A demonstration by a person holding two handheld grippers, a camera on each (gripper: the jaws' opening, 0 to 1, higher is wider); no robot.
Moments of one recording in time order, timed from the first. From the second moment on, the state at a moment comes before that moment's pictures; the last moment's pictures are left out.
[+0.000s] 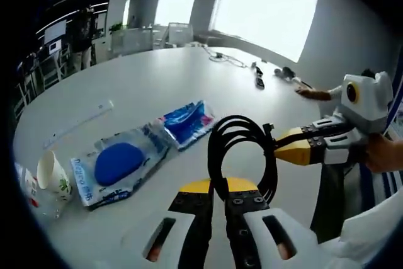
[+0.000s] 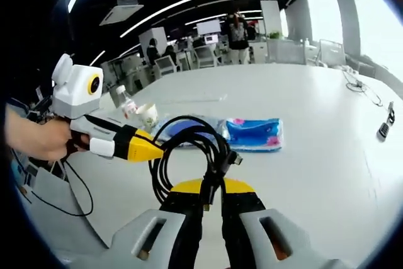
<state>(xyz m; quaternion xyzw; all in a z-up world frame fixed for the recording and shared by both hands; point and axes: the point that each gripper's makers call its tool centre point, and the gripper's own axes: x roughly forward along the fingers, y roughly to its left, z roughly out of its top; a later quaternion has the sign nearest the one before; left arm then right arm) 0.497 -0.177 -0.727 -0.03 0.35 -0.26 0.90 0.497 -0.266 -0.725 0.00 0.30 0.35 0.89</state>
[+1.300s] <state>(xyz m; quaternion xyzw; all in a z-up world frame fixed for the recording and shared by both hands) 0.542 -0.220 -0.776 0.00 0.38 -0.29 0.88 0.550 -0.306 -0.771 -0.01 0.34 0.34 0.88</state>
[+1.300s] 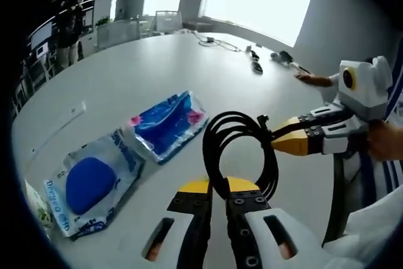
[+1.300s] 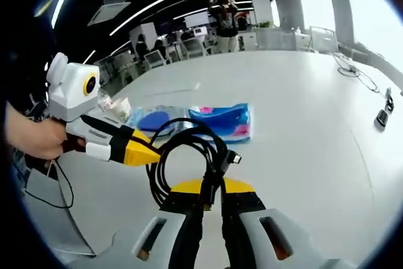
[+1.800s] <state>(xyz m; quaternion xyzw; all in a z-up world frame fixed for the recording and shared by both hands) 0.553 -0.224 -0.800 0.02 0.42 -0.28 0.86 0.565 -0.310 -0.798 -0.03 0.36 0.34 0.87</state>
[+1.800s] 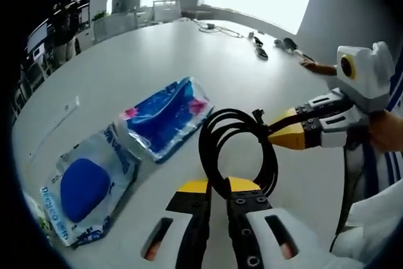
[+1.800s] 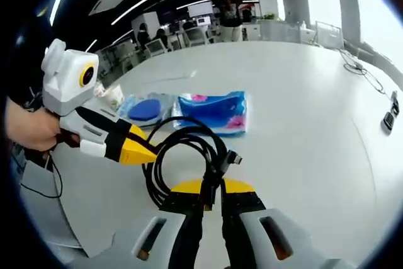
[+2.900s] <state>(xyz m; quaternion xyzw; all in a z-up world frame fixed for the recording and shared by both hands) 0.554 -0.219 -0.818 0.01 0.44 -0.25 0.86 0.571 -0.305 -0.819 -0.04 0.39 0.36 0.85</state>
